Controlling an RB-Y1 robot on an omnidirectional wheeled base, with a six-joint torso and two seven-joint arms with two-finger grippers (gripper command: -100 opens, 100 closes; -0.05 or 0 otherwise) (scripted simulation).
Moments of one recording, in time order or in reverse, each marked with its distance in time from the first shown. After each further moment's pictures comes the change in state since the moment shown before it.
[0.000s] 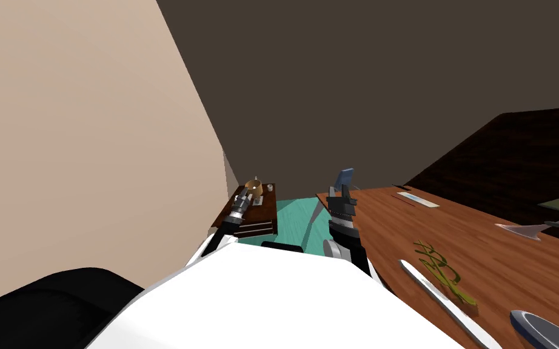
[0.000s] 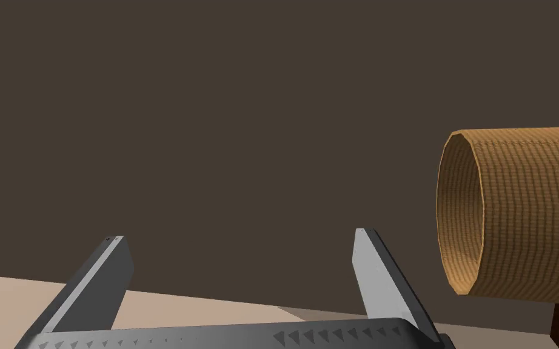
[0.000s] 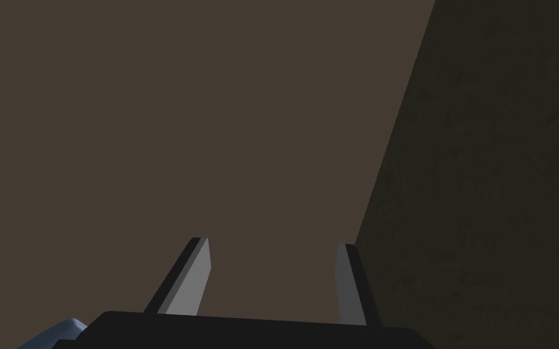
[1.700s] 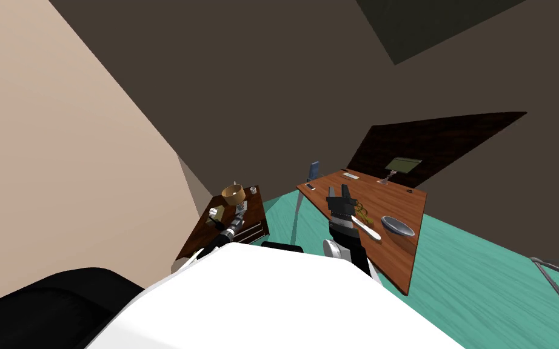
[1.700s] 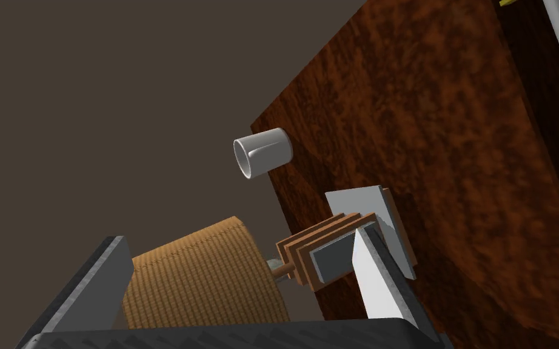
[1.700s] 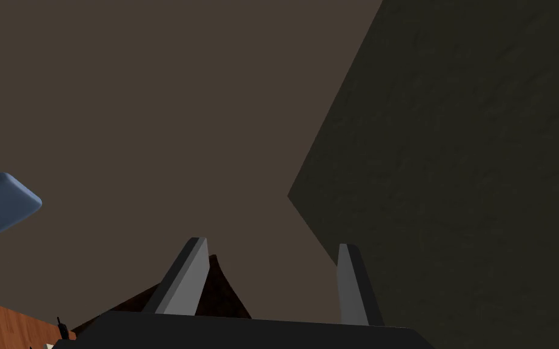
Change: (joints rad) left arm 0.027 0.223 -0.028 0.375 0.260 0.264 -0.112; right arm 0.000 0.000 0.000 0.000 0.000 0.000 0.000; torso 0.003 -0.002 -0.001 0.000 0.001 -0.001
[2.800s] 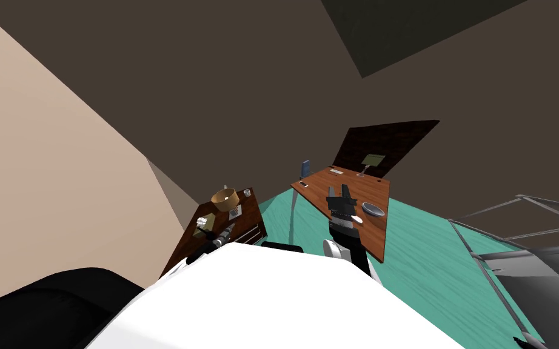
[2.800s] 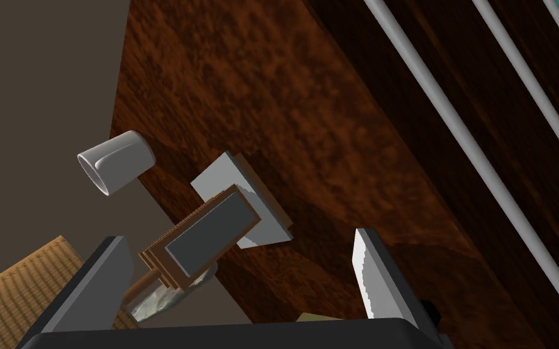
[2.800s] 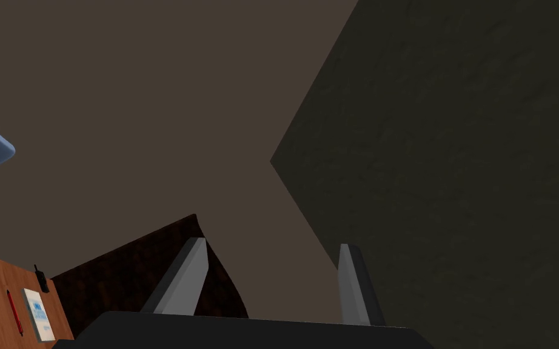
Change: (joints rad) left arm -0.015 0.115 0.021 0.232 0.130 0.160 -0.077; right arm 0.000 0.000 0.000 0.000 0.000 0.000 0.000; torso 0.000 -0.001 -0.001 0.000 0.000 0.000
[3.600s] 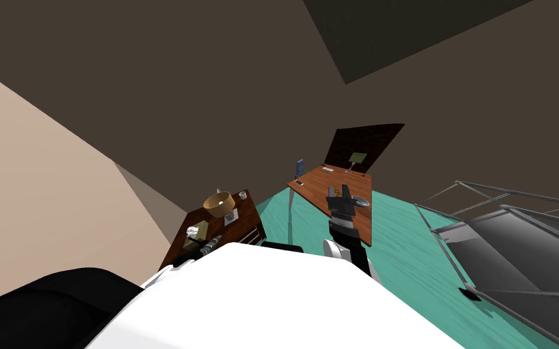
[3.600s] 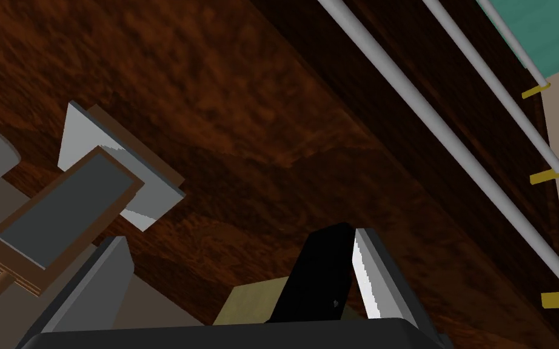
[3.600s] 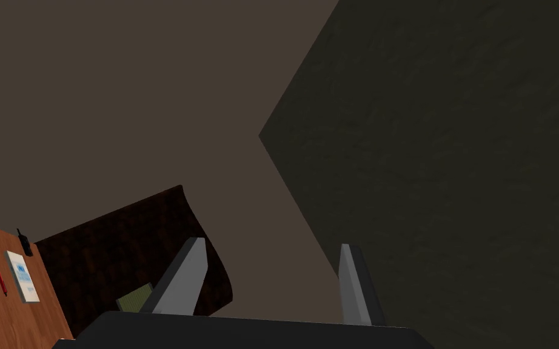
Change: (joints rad) left arm -0.027 0.088 0.021 0.208 0.103 0.120 -0.066; right arm 0.000 0.000 0.000 0.000 0.000 0.000 0.000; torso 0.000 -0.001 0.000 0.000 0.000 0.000
